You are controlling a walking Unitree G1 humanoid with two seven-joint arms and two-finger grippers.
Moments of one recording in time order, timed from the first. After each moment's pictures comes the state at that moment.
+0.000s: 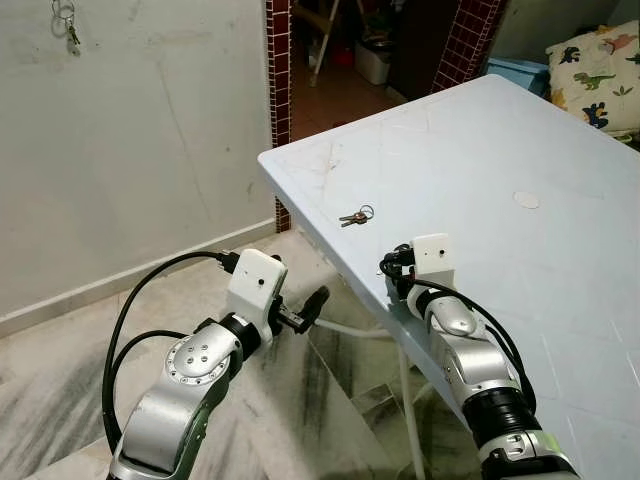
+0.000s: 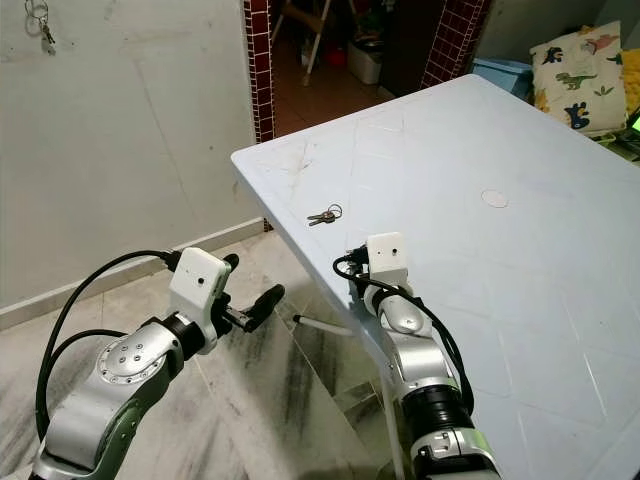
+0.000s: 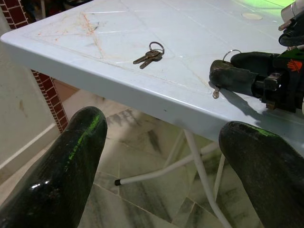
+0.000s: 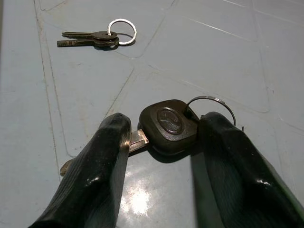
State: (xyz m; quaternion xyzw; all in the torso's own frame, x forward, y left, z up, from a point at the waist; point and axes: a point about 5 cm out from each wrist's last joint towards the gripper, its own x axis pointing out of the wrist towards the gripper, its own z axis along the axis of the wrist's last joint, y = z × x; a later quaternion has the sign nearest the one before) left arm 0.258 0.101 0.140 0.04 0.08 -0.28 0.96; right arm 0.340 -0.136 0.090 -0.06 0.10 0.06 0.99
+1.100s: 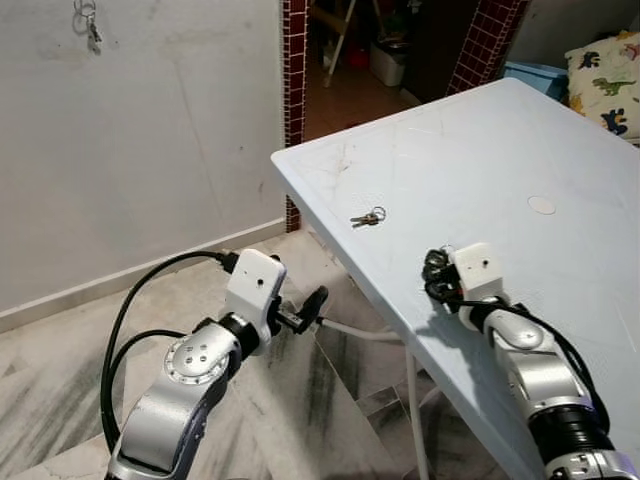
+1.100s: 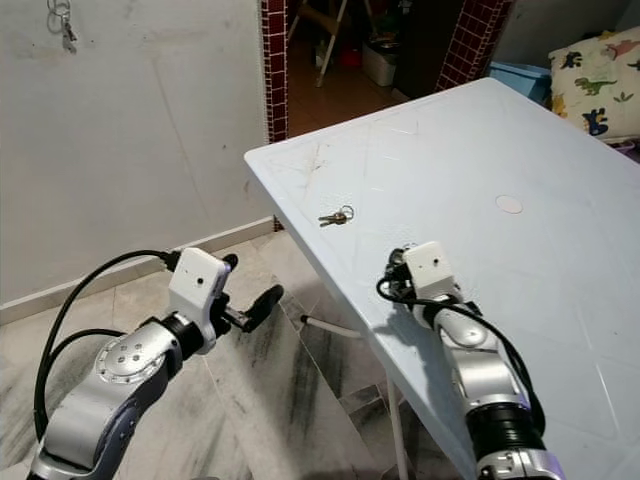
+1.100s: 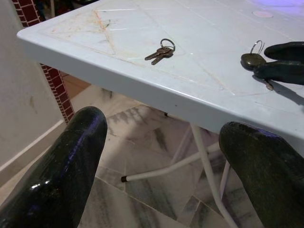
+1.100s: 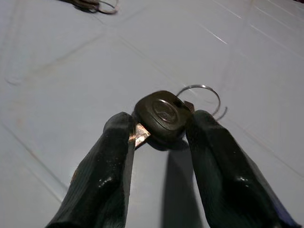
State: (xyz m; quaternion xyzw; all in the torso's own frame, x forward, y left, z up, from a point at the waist) left arm 0.258 0.102 0.140 0.05 0.08 -0.28 0.96; right arm 0.324 -0.207 0.094 -0.17 0.11 0.12 0.97
